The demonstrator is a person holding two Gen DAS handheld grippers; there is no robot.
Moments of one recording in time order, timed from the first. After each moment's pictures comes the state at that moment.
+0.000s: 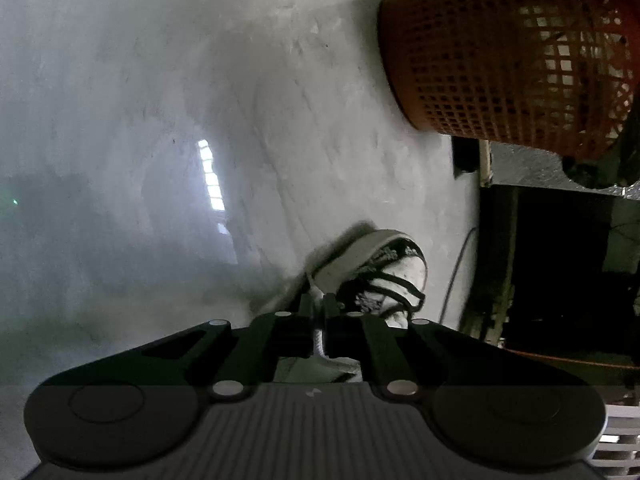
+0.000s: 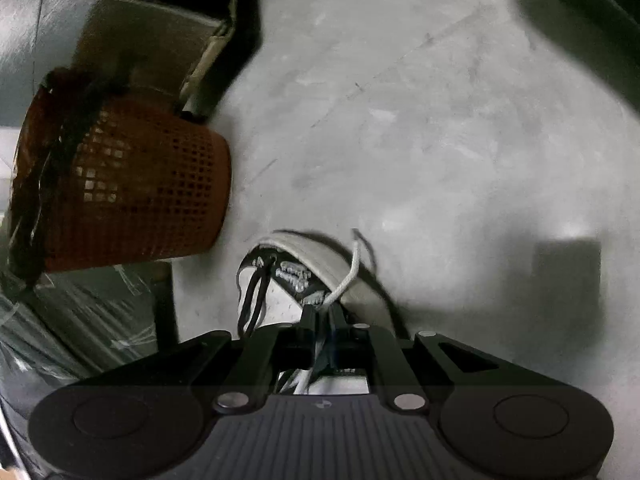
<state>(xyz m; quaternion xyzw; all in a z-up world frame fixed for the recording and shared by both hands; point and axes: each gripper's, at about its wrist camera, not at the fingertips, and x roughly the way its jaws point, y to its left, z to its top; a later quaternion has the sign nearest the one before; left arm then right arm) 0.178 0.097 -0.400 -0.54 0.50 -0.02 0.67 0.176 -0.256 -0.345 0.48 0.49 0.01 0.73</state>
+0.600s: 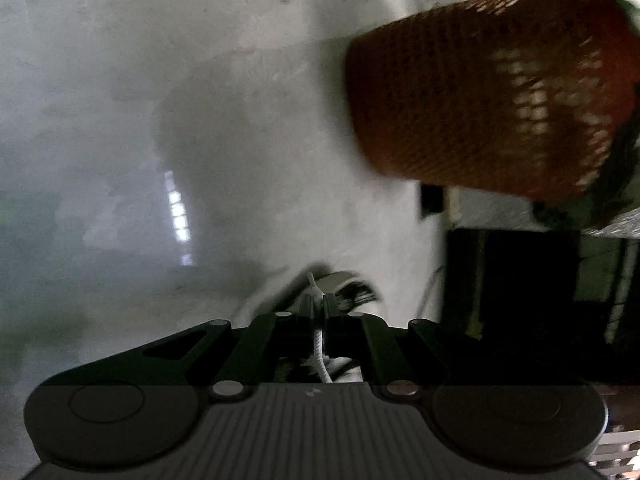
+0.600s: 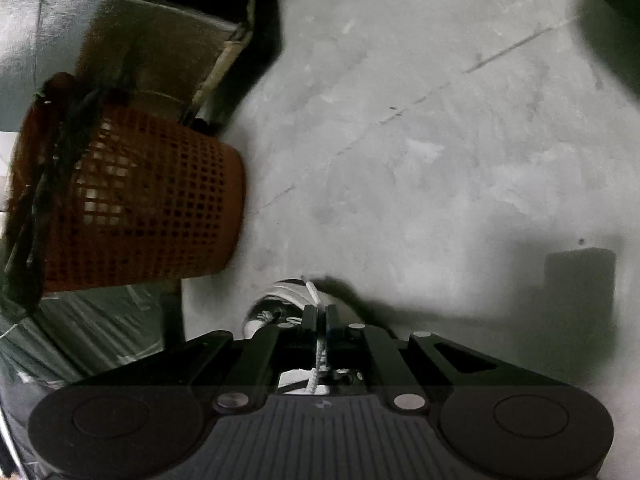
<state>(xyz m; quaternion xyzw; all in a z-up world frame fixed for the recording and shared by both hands) 0.194 0.111 -0.397 -0.59 0.43 -0.04 0.69 0.212 -0.259 -0.358 0.50 0.46 0.04 0.73</state>
